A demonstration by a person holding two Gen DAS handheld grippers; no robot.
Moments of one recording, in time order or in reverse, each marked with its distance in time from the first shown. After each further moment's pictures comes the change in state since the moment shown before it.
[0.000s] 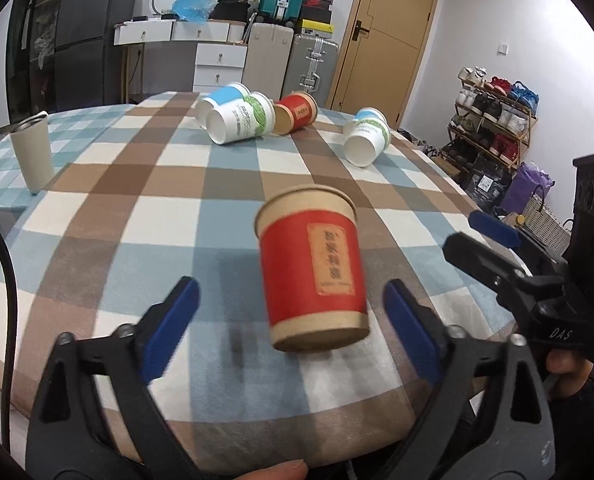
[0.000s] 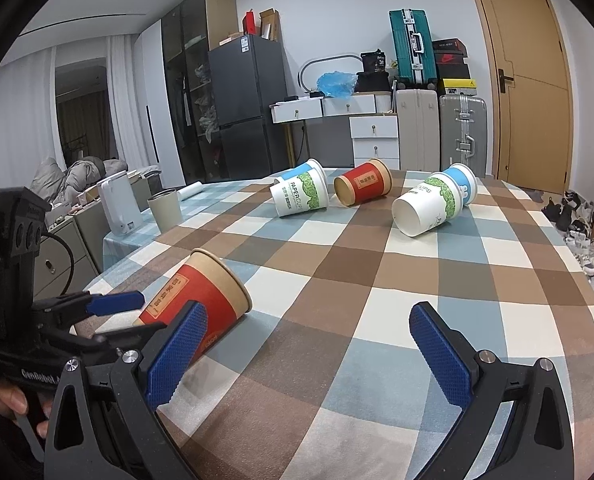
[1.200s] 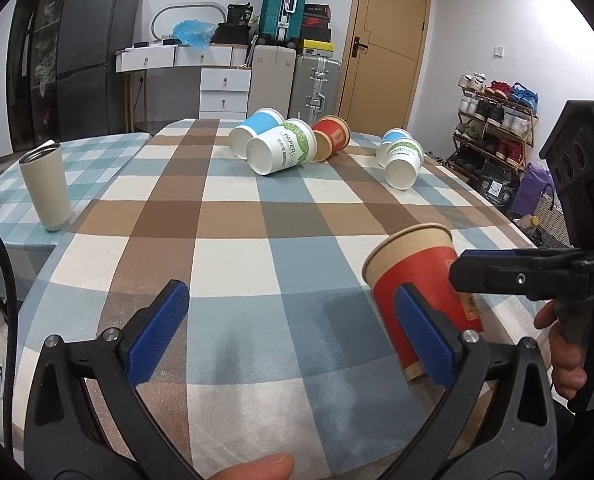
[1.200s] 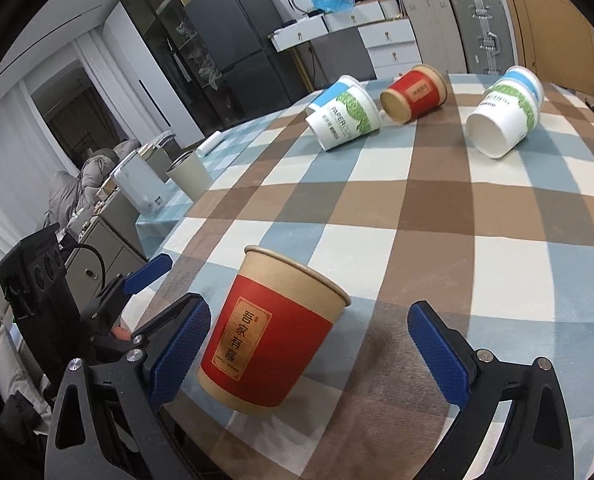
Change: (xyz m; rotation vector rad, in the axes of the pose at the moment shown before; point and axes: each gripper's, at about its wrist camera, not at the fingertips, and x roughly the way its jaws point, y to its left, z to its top) left arm 0.012 0.062 0.013 0.056 -0.074 0.026; right arm 0.075 0.030 0.026 0.220 0.338 0.176
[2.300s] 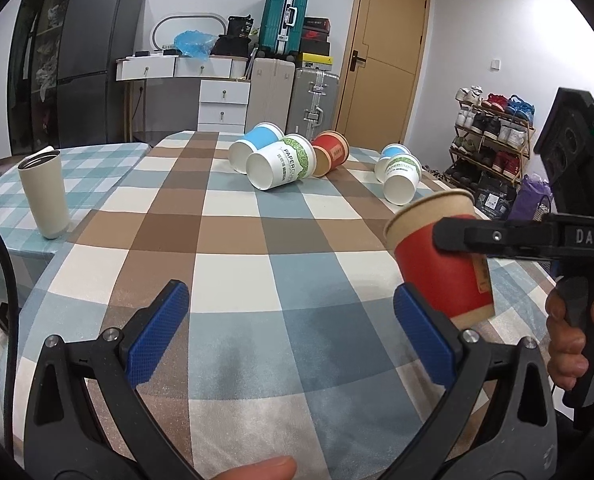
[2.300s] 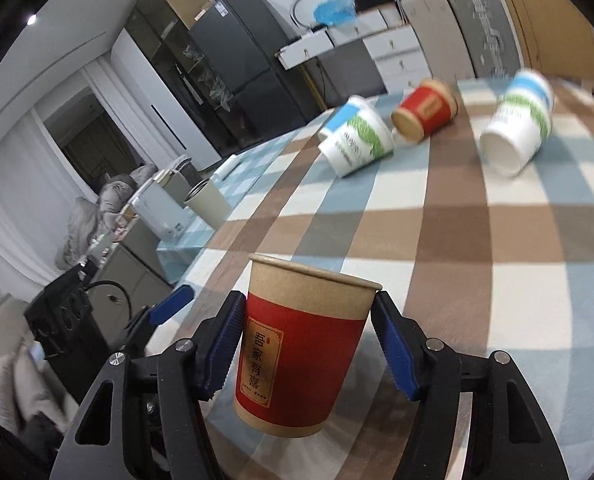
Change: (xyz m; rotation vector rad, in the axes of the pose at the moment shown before) left arm -0.001 0.000 0.003 -0.008 -0.056 -0.011; right arm -0.012 0.007 0.018 -0.003 -0.115 0.021
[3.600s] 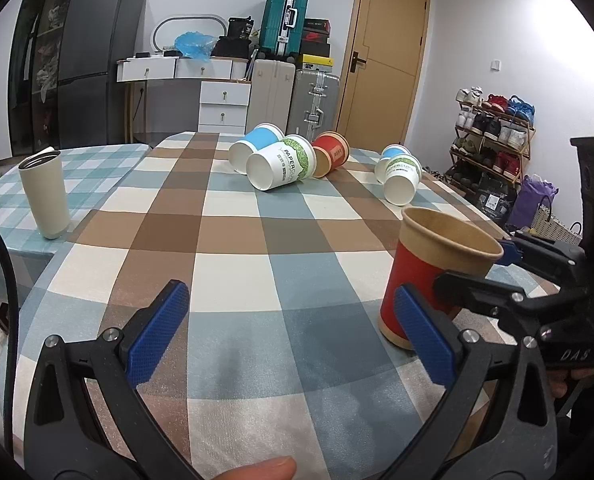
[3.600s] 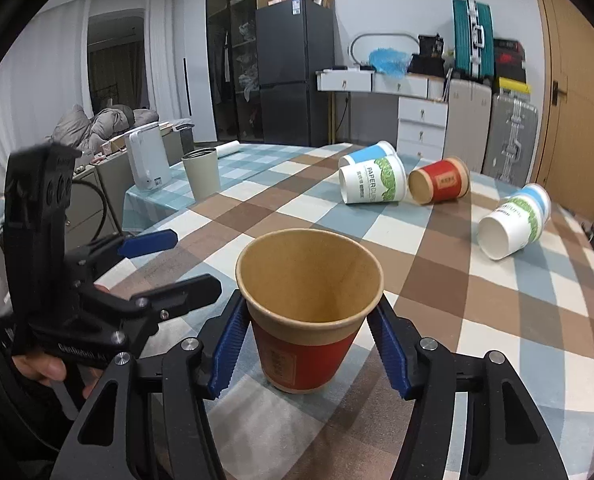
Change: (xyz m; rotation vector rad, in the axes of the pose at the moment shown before) left arm 0.000 0.000 -0.001 -0.001 -0.005 0.003; right arm -0.005 0.038 -0.041 -0.397 -0.106 -0.146
